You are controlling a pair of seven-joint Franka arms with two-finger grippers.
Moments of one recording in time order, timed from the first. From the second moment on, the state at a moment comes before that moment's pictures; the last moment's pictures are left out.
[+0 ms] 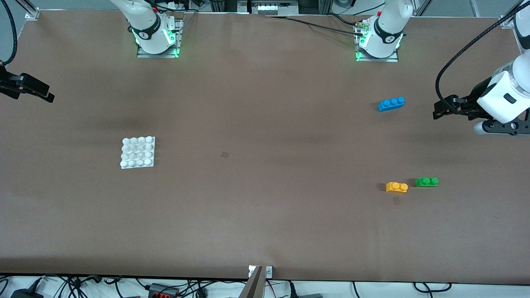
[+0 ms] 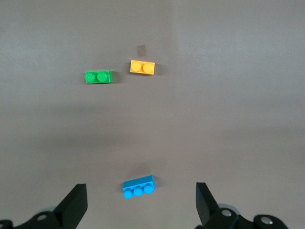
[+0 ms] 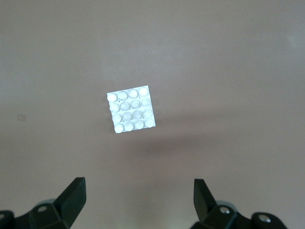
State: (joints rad) left arm 0.04 0.10 -0.08 -1.56 -0.02 1.56 -0.03; right arm -0.06 -0.03 -0.05 -1.67 0.00 1.61 -0.01
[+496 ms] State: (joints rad) left arm 0.04 0.10 -0.08 -1.56 -0.02 1.56 -0.02; right arm -0.06 -0.03 -0.05 -1.66 0.00 1.60 -0.01
